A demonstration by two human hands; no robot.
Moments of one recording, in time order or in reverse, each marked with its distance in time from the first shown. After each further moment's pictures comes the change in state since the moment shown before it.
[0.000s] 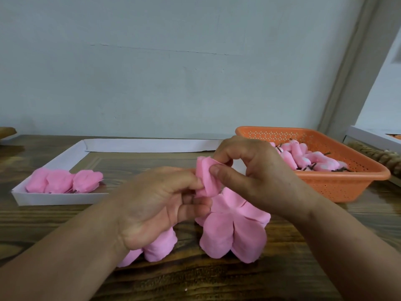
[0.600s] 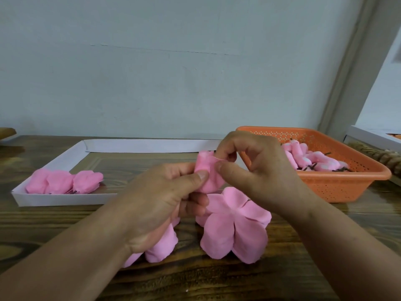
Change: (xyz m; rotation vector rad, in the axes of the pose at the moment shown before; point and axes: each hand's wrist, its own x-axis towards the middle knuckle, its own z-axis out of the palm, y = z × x) left_hand -0.002 -0.006 0.007 0.184 0.123 0.158; right_hand 0.001 -0.001 0.004 0.139 0.140 0.026
